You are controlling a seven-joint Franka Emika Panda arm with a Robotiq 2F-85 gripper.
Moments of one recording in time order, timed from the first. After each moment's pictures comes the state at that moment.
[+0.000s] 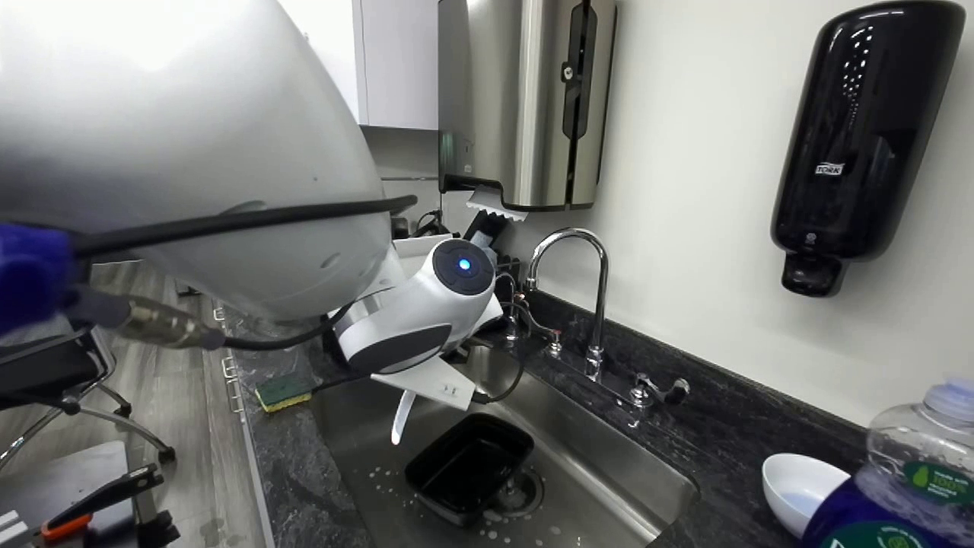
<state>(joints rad) -1.28 1.12 1.08 -2.26 -0.42 2.90 -0.80</state>
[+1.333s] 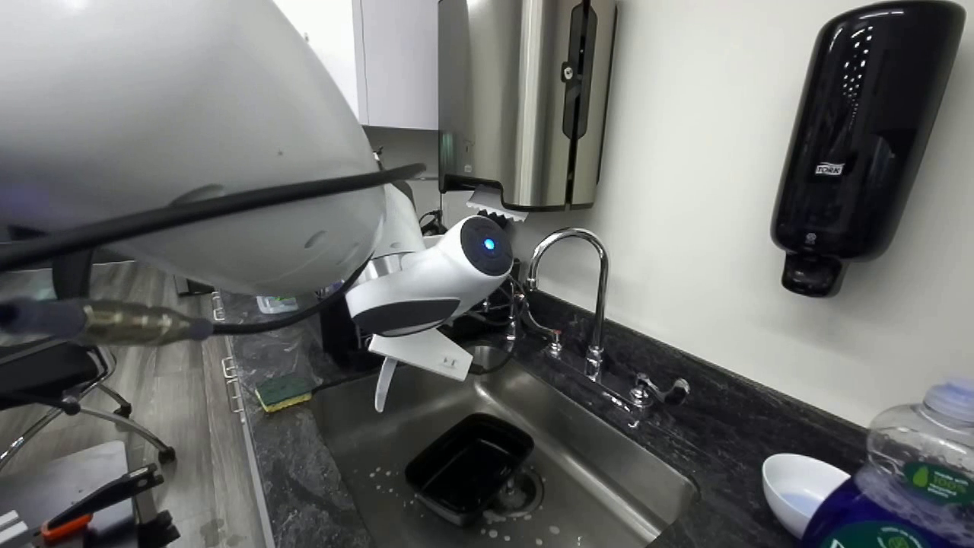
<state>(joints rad) -1.37 1.16 1.22 -2.26 -0.24 2.66 -1.00</state>
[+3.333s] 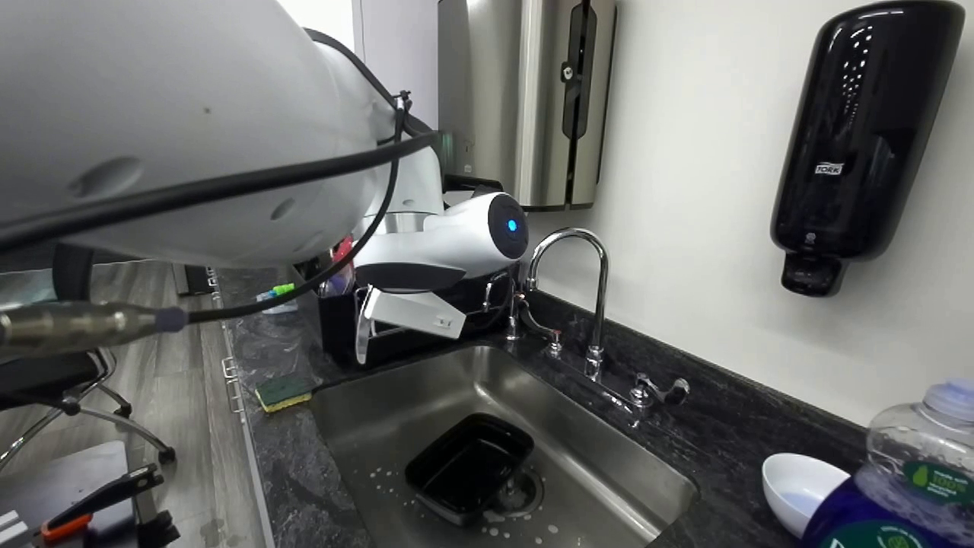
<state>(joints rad) -1.46 1.21 1.38 -2.25 -0.01 2.41 -1.27</state>
